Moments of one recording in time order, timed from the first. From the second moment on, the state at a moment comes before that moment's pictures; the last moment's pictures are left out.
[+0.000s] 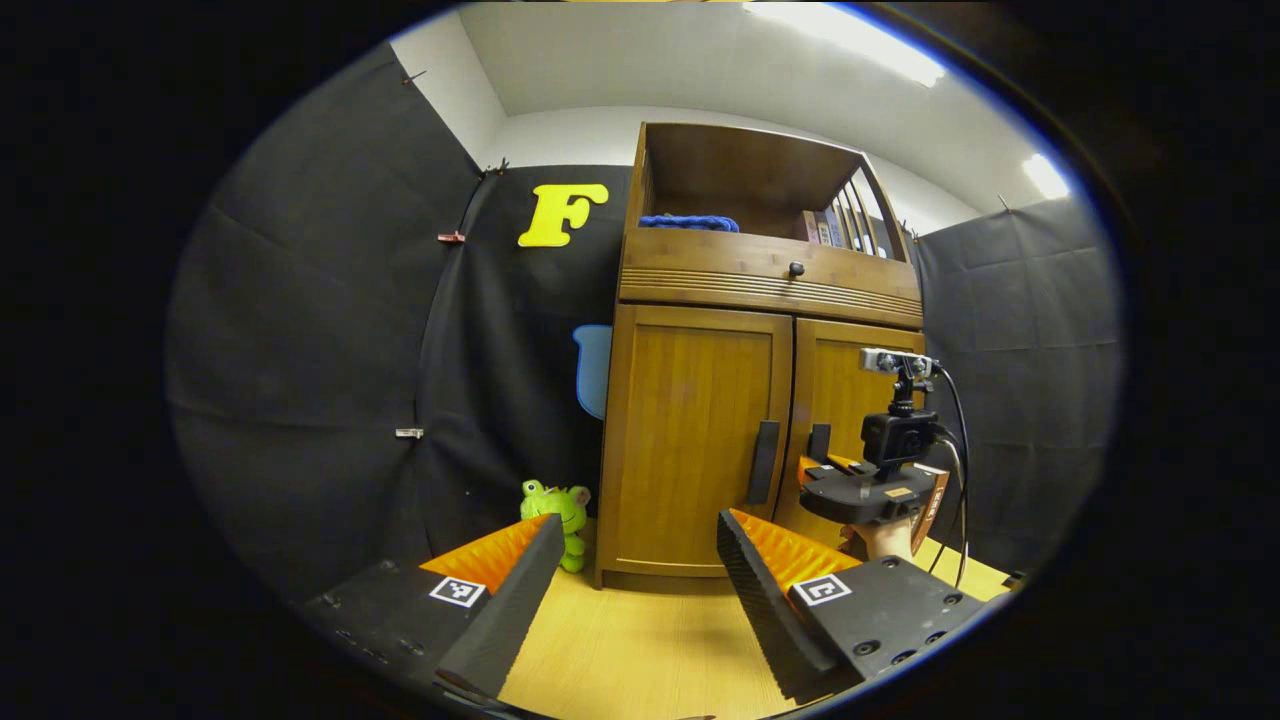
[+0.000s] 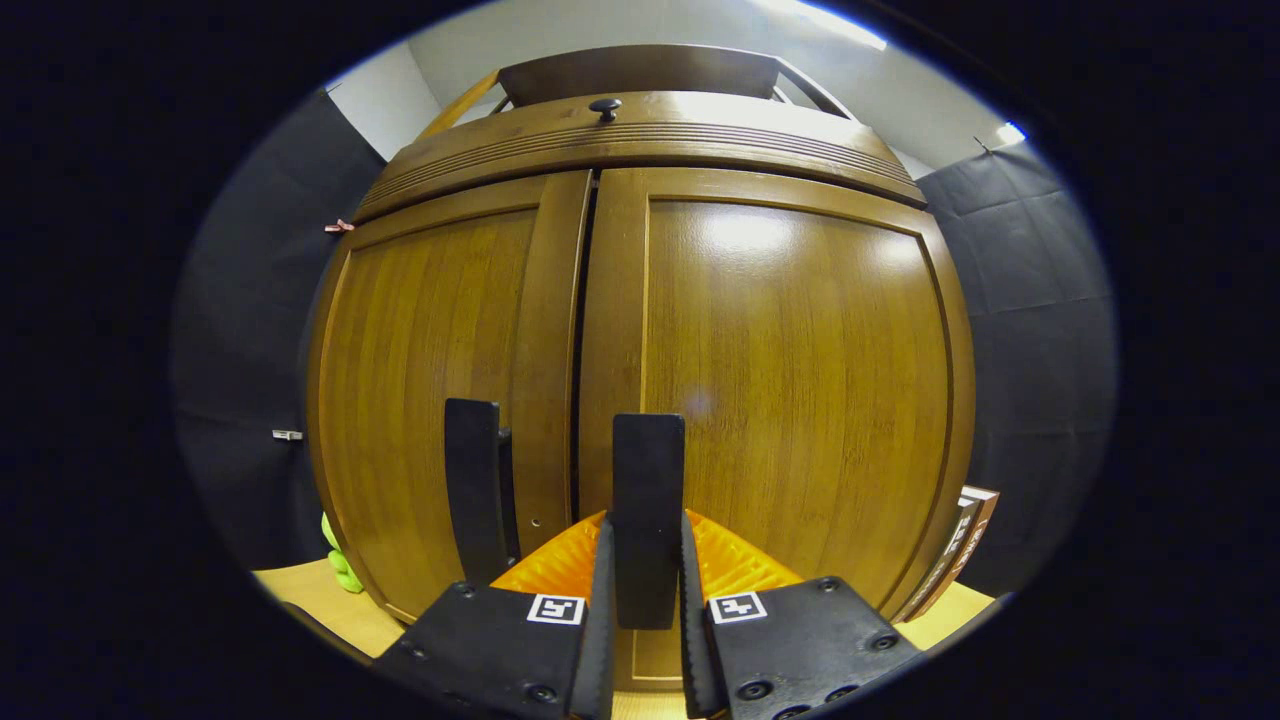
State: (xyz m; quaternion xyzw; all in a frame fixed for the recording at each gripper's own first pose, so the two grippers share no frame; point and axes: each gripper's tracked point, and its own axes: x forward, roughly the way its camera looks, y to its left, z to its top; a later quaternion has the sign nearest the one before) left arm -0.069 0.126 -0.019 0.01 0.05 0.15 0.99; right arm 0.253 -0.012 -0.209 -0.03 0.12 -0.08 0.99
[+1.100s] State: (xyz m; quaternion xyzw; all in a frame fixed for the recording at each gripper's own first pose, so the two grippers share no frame) left arm -0.045 0.062 -0.022 0.02 0.03 0.09 1.00; right arm 0.180 -0.007 -0.177 -0.01 0.13 0.02 0.99
